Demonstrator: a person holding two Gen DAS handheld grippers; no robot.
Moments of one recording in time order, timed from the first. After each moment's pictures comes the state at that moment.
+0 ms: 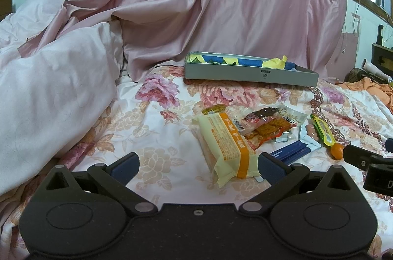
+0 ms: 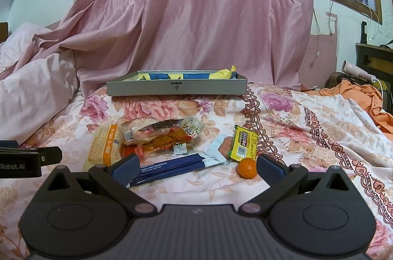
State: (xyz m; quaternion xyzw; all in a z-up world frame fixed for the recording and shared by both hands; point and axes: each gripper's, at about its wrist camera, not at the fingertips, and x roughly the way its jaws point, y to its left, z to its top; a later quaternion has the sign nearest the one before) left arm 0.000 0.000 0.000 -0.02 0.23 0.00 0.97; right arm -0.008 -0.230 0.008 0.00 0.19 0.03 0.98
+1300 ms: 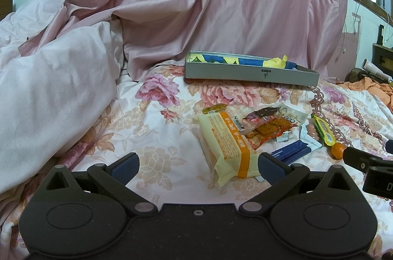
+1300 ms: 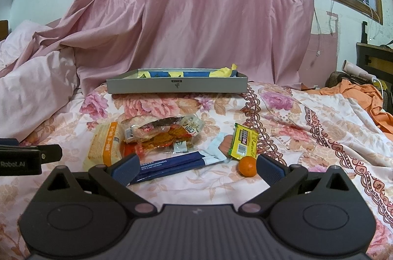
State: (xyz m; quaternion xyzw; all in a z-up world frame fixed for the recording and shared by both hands) left arm 0.001 0.000 0.000 -0.02 0.24 0.01 0.97; right arm -0.011 -0.227 0.006 0.00 0.19 0.03 0.98
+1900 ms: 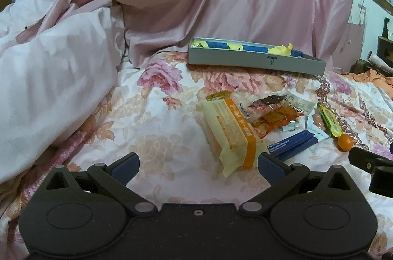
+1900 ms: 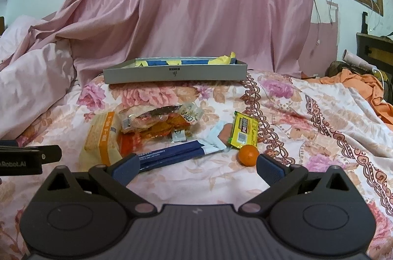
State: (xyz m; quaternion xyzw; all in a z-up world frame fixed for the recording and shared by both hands) left arm 0.013 0.004 -0.011 -0.02 0.27 0.01 0.96; right arm -0.001 -0.231 0.000 0.01 0.22 0.02 0.98
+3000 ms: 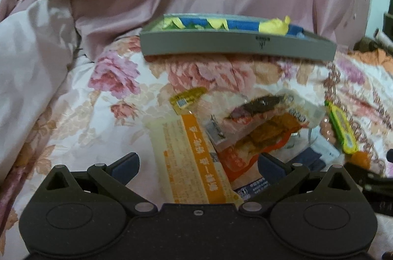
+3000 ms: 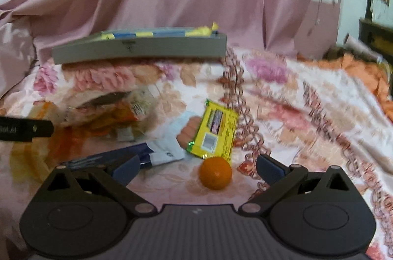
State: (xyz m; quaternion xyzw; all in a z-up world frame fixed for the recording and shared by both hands) left arm 0.140 -0.054 -0.026 0.01 0.34 -0.01 0.94; right arm 0.105 -0.278 -0.028 0.00 0.29 0.00 0.96
